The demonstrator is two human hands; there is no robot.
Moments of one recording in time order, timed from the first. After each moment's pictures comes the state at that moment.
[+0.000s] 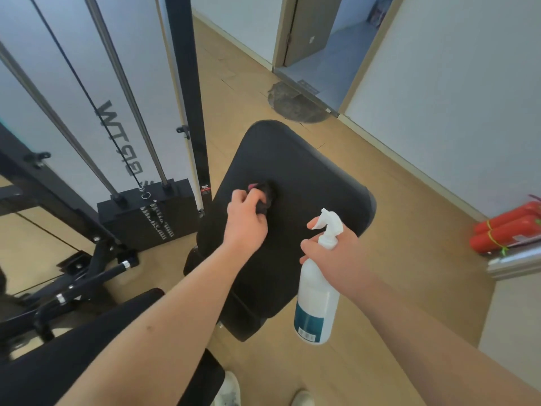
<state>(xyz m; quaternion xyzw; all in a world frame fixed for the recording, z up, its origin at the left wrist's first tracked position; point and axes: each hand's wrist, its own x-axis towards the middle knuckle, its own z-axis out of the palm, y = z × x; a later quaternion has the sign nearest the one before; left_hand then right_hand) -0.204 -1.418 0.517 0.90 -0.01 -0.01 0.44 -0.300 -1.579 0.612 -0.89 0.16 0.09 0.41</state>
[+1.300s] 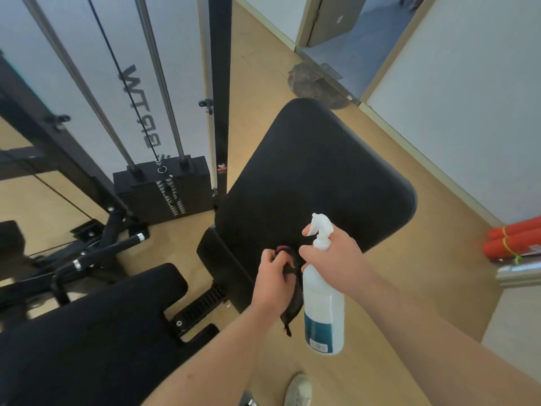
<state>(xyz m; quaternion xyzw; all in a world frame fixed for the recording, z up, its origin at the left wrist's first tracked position) -0.320 -1.436 0.431 0.84 0.06 -0.14 0.51 -0.294 -1.542 0.585 -0.91 0.13 0.20 0.35</state>
